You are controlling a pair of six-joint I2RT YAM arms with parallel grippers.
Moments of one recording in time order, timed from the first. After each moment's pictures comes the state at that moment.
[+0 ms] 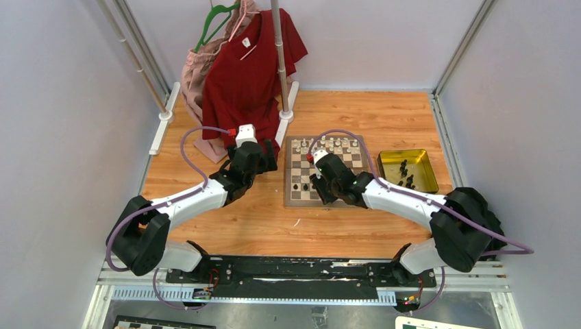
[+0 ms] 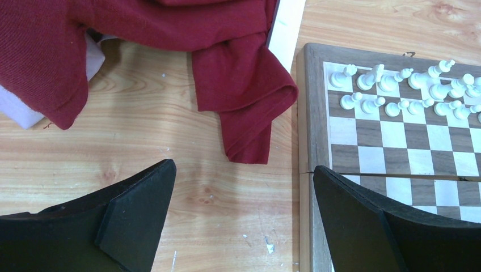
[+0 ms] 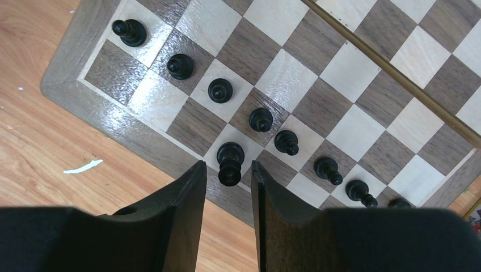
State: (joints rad) left arm -0.62 1.35 0.70 0.13 -0.48 -0.50; right arm 0.80 1.41 0.81 -0.30 0.14 0.11
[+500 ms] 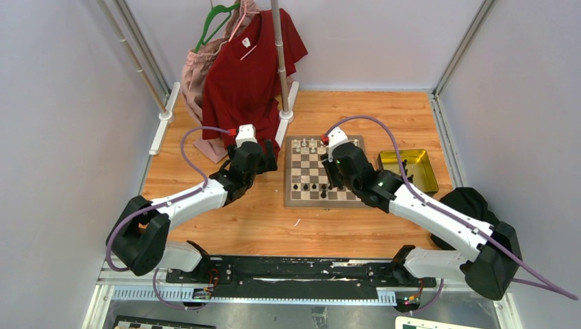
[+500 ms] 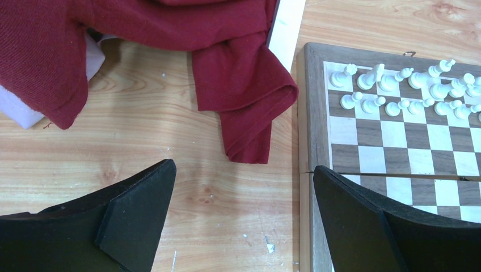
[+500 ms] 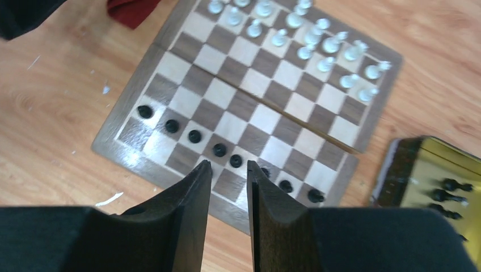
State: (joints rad) left arm -0.62 1.35 0.70 0.13 -0.47 -0.50; right arm 0.83 1.16 0.92 -0.39 0.29 0.10
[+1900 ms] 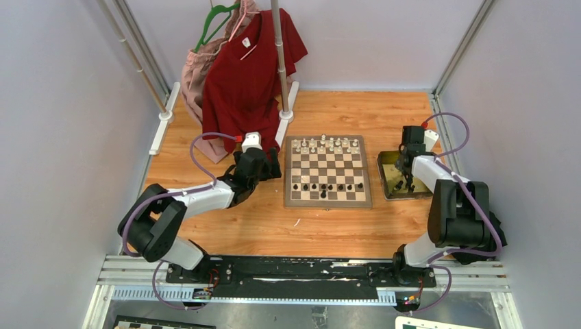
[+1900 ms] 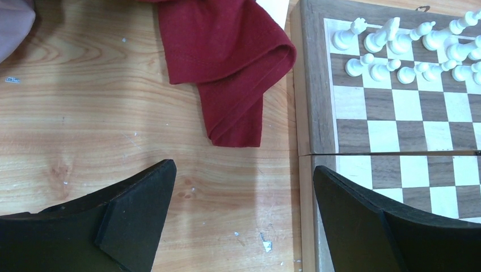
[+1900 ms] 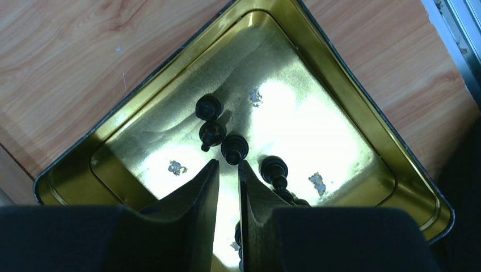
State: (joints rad) left arm -0.62 1.46 0.64 0.27 -0.38 -0.52; right arm -0.05 1.52 0.85 -0.24 0.37 0.43
